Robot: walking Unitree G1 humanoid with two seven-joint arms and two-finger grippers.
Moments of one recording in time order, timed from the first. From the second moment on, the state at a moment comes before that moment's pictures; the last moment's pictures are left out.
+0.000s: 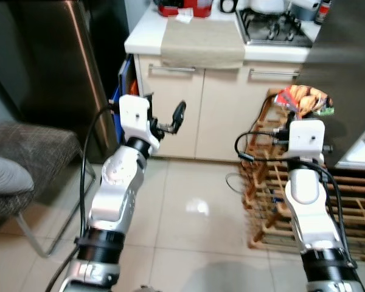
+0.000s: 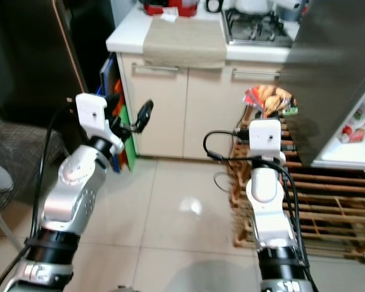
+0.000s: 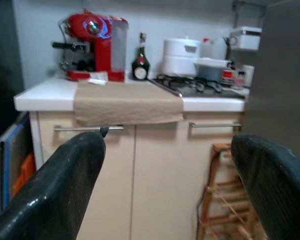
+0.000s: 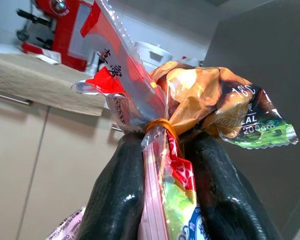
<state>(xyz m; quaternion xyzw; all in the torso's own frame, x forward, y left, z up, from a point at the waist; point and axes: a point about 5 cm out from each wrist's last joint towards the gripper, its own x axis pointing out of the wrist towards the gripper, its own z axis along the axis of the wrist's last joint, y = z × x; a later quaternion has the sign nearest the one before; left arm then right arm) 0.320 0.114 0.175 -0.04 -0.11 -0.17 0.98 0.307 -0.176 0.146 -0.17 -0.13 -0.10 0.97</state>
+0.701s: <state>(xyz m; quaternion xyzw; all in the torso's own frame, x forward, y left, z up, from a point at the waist) 0.318 0.106 0.176 -0.04 -0.12 -0.18 0.97 0.304 -0.185 0.142 -0.18 -0.11 -0.11 0.97</state>
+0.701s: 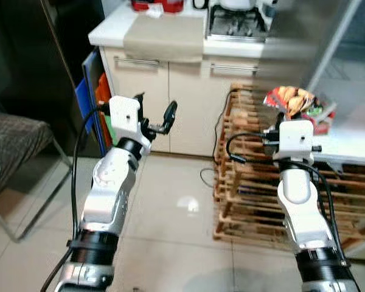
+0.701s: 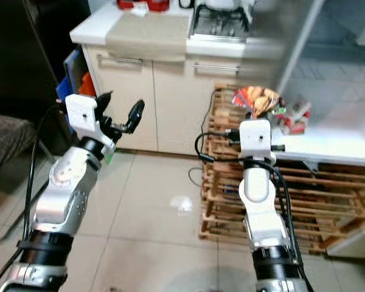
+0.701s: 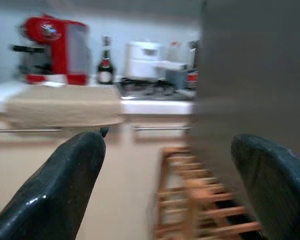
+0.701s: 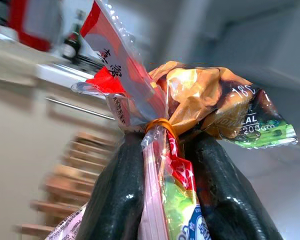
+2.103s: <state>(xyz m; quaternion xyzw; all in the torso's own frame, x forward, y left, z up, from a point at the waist) 0.319 0.103 0.175 -0.05 -0.11 -0.20 0.97 0.306 -0.184 0.144 -0.18 -0.12 -0.11 0.97</state>
